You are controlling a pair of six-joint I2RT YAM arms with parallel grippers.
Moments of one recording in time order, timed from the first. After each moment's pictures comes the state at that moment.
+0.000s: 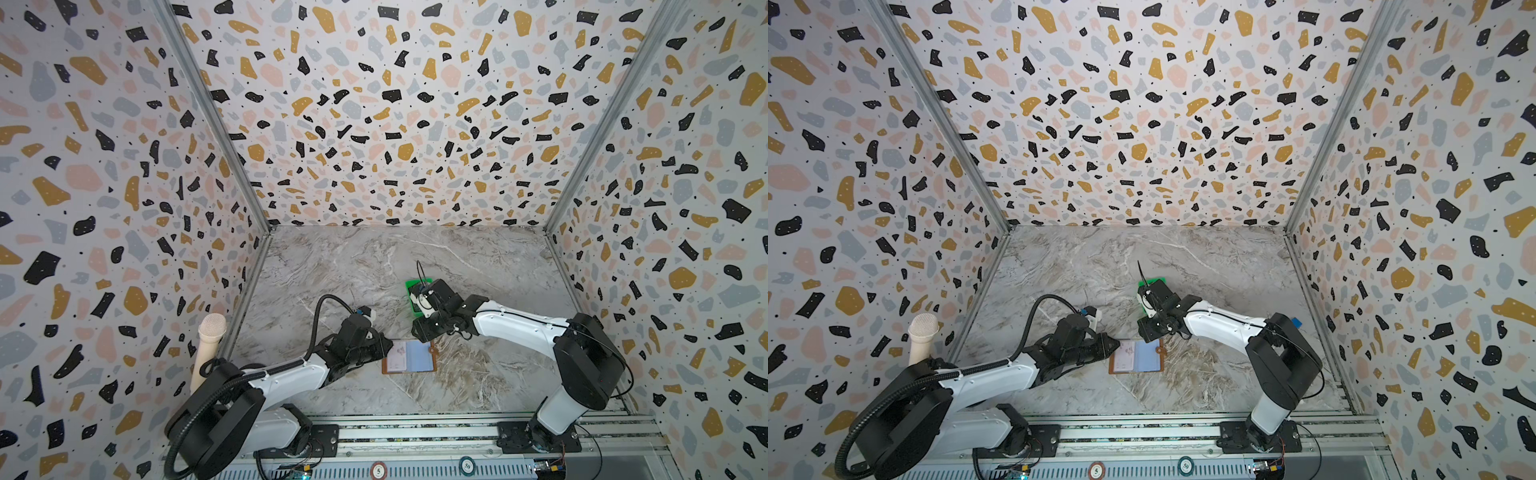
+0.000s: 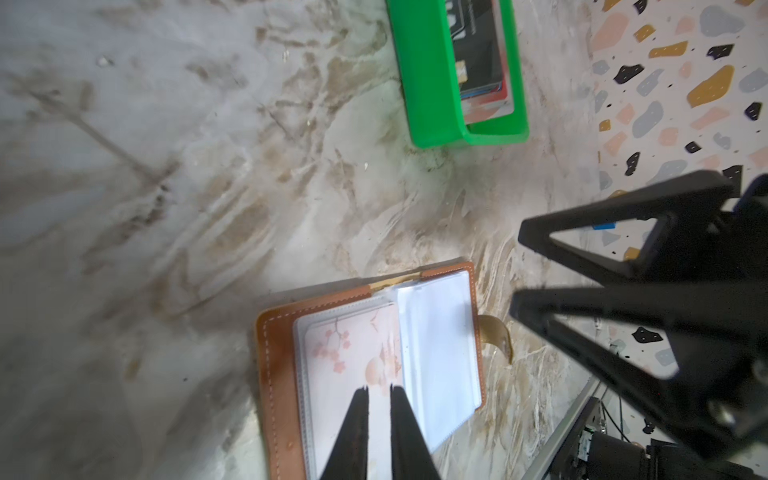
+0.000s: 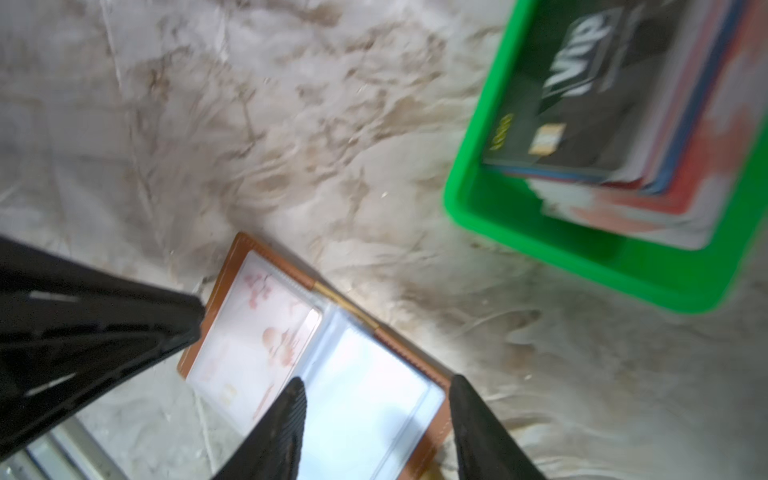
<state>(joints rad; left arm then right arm) -0.67 1.28 0.40 0.15 0.25 -0.84 0.82 1.65 1.05 -0.45 -0.16 0.27</state>
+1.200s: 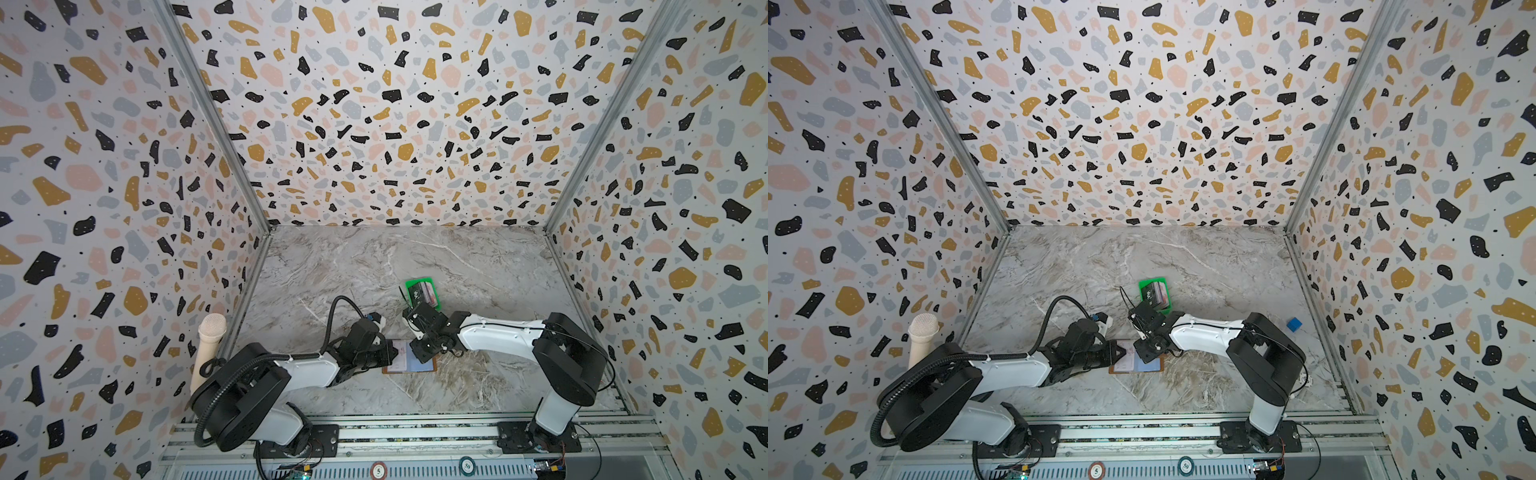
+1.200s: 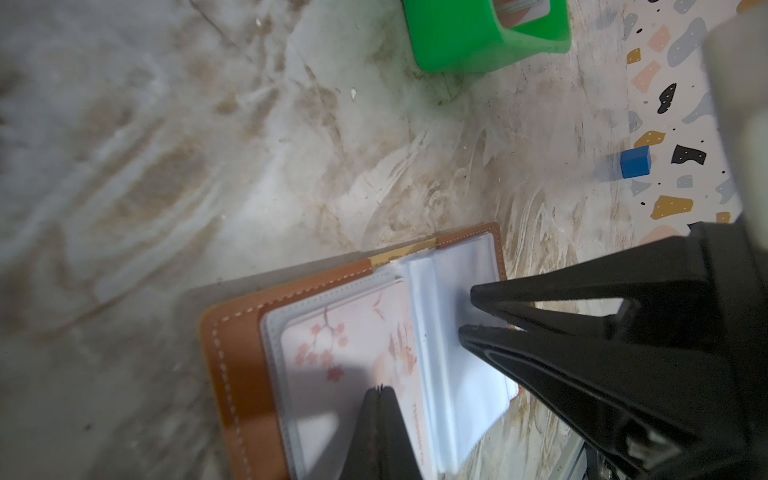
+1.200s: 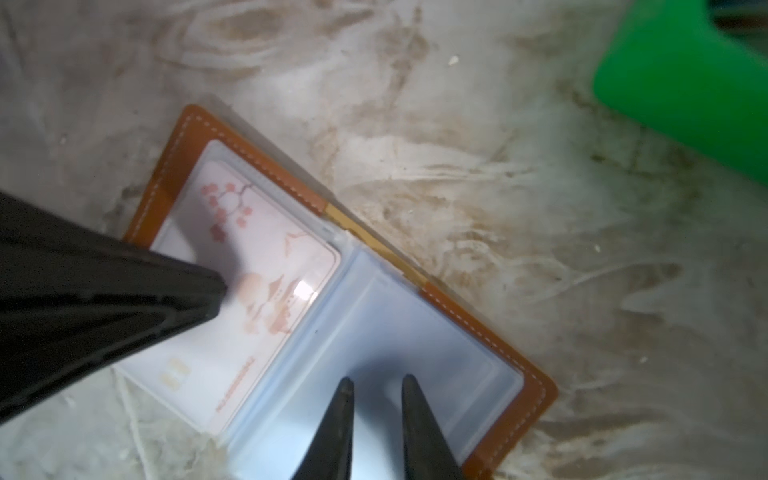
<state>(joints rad) -0.71 1.42 0.39 0.26 0.28 -0.79 0.94 1.72 1.01 -0.46 -0.04 0.27</state>
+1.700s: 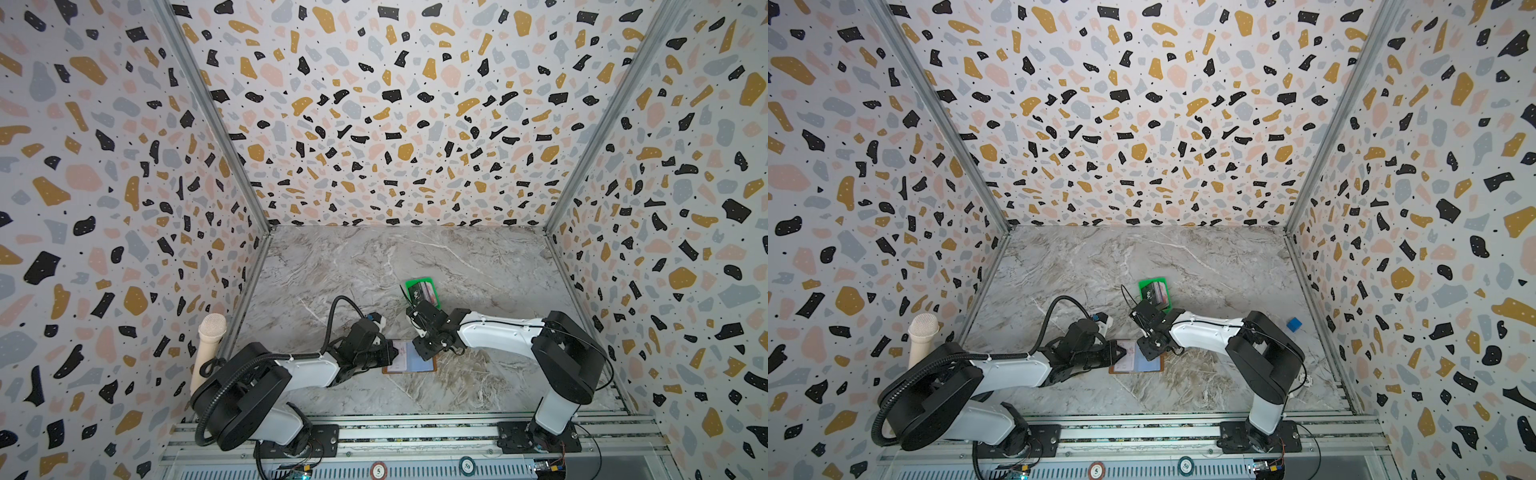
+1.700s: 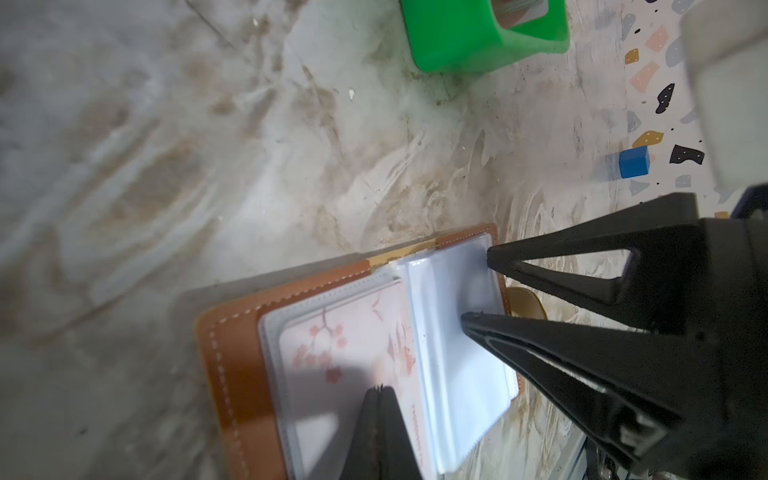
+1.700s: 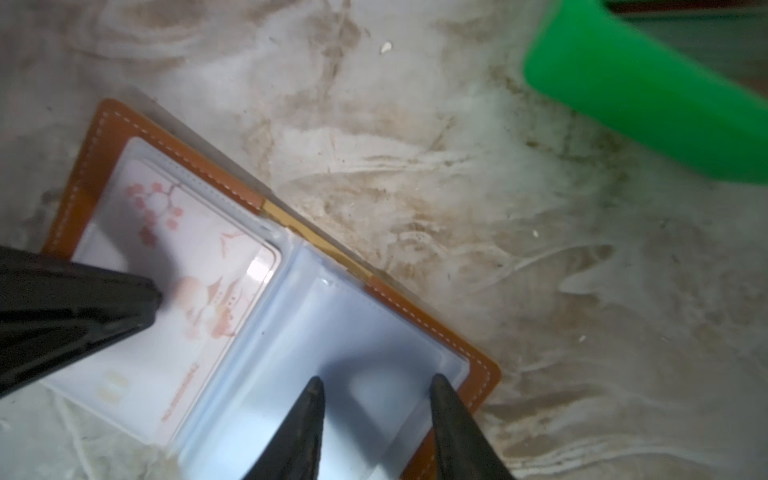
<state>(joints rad) -0.71 1.43 0.38 0.27 0.28 -0.79 0.92 1.74 1.03 -0.51 0.03 0.26</state>
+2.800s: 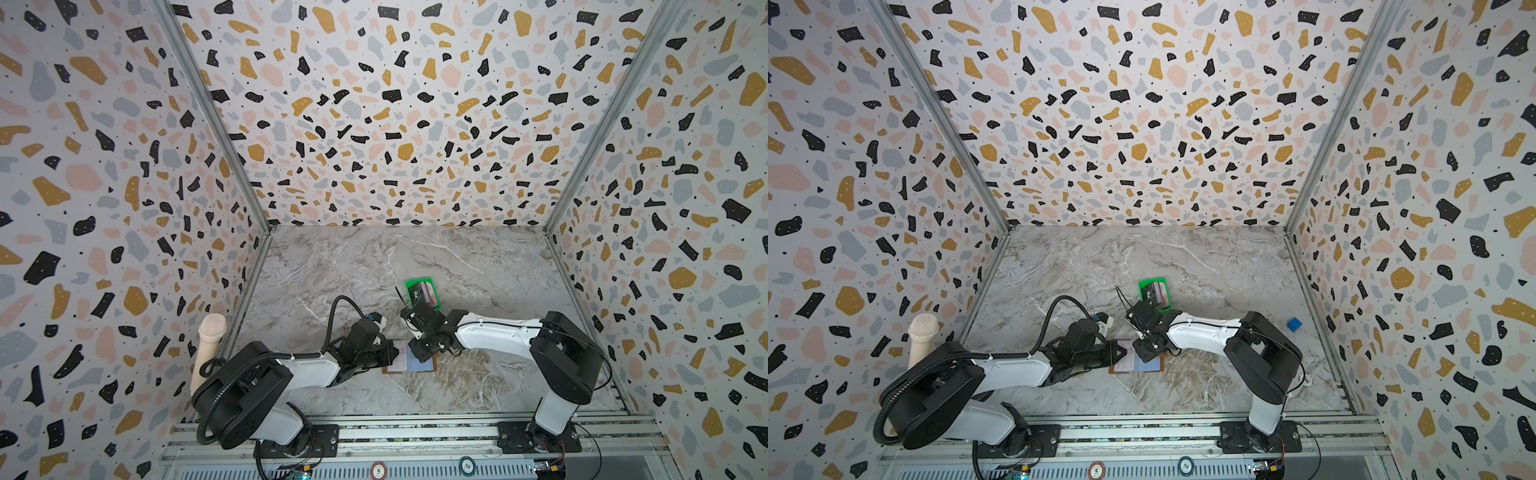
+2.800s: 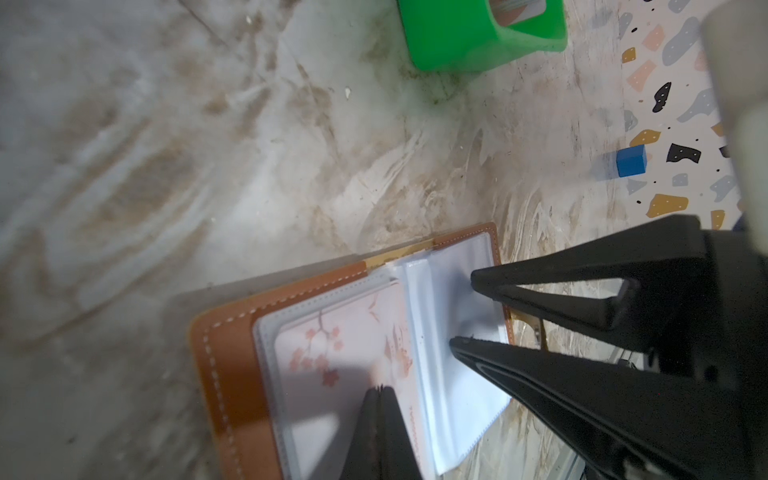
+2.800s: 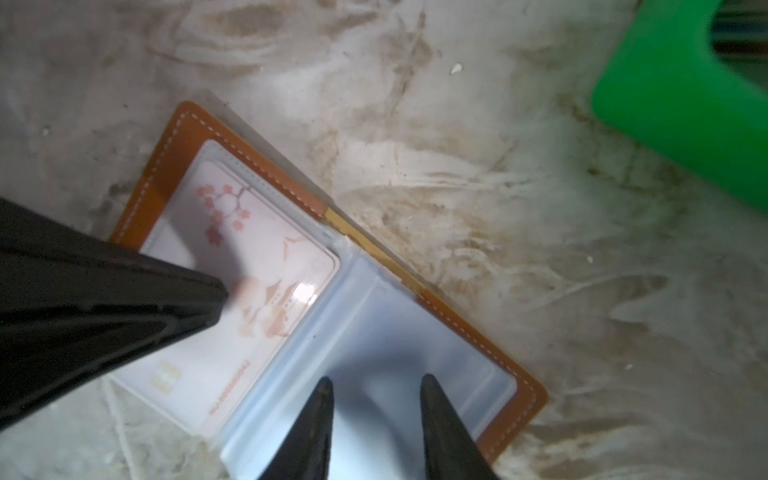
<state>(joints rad) -0.71 1.43 0.38 0.28 0.29 -0.79 0.92 1.74 1.04 -0.50 -0.02 0.24</state>
